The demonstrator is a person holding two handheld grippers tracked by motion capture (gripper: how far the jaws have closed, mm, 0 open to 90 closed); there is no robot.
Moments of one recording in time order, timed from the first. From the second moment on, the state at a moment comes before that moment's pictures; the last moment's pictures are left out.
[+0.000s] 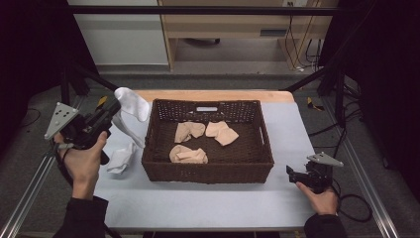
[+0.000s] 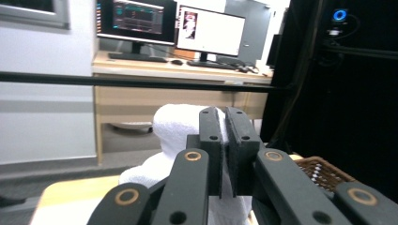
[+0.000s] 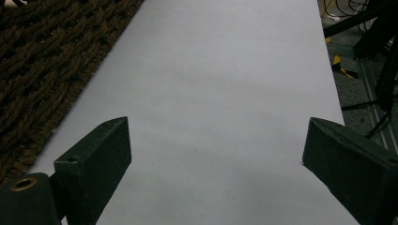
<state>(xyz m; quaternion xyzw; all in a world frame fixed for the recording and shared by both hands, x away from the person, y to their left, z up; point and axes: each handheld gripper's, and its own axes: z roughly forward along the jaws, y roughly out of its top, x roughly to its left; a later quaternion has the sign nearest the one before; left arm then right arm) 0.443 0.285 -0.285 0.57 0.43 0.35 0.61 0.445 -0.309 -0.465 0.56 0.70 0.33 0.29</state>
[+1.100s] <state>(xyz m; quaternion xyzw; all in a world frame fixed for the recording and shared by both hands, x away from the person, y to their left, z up) 0.469 0.322 -0.422 0.66 0.54 0.29 0.44 0.443 -0.308 -0.466 0.55 0.71 0.33 0.29</state>
